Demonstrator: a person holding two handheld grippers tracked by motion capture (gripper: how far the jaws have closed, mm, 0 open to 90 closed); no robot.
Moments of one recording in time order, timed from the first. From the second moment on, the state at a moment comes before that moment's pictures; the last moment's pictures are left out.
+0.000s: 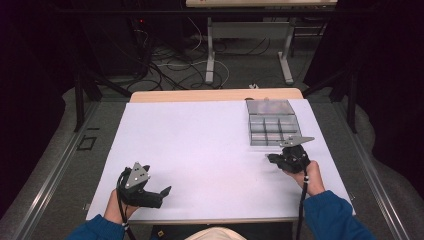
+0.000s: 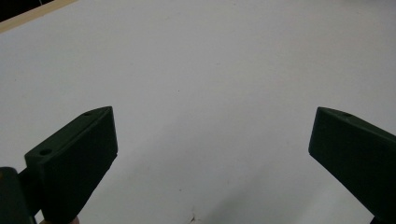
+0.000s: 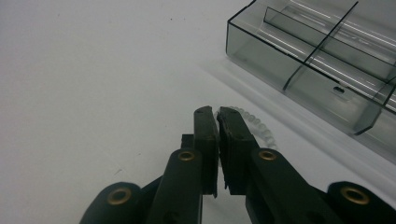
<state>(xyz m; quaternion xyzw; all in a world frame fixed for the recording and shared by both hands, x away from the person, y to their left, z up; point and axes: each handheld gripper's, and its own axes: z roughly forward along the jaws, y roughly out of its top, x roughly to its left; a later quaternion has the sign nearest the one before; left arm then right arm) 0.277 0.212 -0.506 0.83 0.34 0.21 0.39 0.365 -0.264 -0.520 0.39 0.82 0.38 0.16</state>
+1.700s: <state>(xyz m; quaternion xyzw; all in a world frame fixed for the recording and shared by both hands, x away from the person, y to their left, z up) 0.278 0.212 -0.507 0.83 0.34 0.21 0.39 0.361 -0.270 -0.483 0.39 0.78 0.45 0.20</state>
